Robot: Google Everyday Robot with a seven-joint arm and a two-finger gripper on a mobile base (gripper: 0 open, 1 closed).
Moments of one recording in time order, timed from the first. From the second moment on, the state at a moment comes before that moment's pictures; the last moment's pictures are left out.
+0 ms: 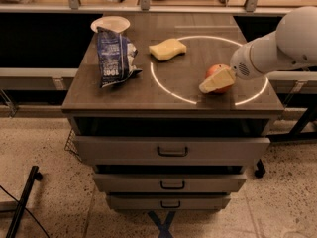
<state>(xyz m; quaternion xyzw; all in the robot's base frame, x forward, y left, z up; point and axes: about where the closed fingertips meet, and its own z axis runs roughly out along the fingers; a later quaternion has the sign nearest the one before) 0.643 -0.195 0.859 -0.37 0.84 0.04 0.38</state>
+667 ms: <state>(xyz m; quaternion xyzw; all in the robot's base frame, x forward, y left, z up) 0.643 -0.192 0.858 -0.38 0.84 0.04 0.38</state>
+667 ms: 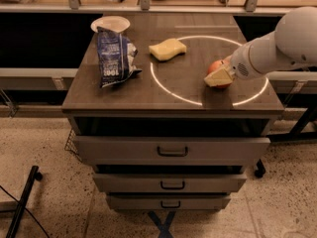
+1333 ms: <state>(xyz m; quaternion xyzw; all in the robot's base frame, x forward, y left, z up) 0.691 -0.147 0.901 -0.39 0.83 0.07 0.39</state>
